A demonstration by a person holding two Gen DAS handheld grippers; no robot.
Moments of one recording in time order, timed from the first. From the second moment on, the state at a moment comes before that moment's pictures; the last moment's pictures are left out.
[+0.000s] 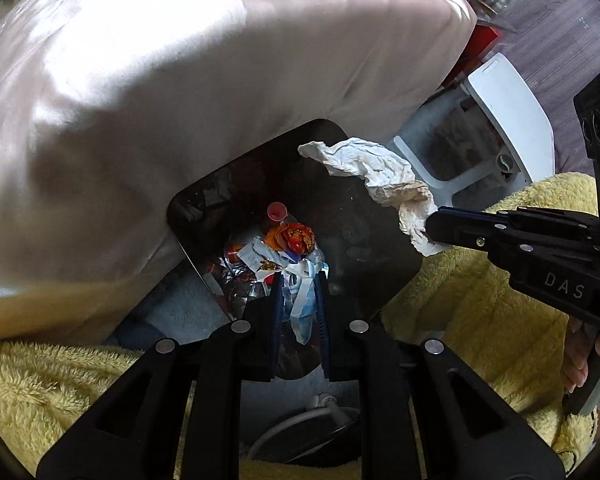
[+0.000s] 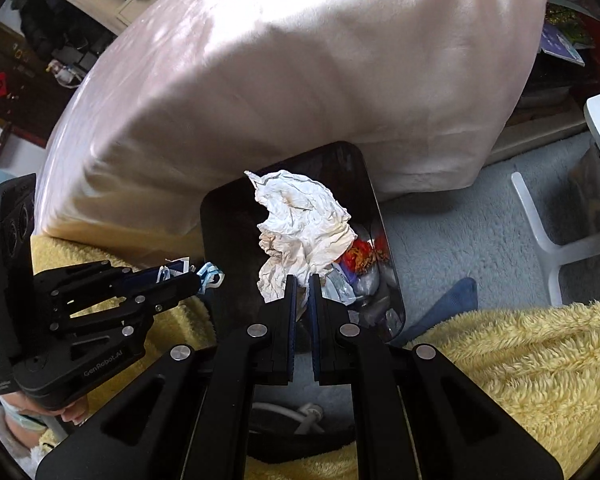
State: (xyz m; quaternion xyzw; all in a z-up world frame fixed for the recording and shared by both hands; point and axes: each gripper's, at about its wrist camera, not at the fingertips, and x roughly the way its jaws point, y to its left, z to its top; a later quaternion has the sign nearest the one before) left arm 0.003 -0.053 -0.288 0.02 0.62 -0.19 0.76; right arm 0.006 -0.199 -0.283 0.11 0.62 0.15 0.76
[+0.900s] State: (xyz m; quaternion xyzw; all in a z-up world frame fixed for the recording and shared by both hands) left arm 0.019 -0.023 -0.225 0.01 0.57 -0.17 0.81; right arm 0.037 -0.237 -0.233 0.12 0.56 0.11 0.81
